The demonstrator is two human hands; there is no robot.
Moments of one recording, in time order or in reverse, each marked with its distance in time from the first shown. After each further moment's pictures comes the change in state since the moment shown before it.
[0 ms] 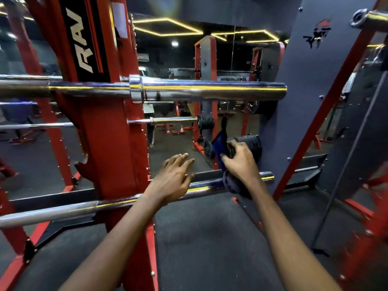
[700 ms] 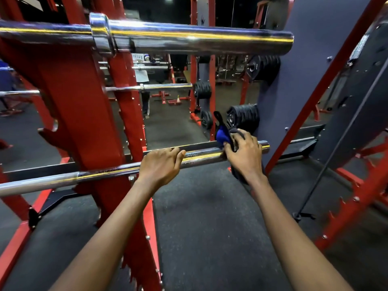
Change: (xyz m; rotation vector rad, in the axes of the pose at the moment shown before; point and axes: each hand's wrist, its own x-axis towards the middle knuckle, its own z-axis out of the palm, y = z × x) left_hand -0.013 0.004 0.060 0.238 0.030 -0.102; right_hand -0.034 0.092 0.027 -0.327 0.109 -0.078
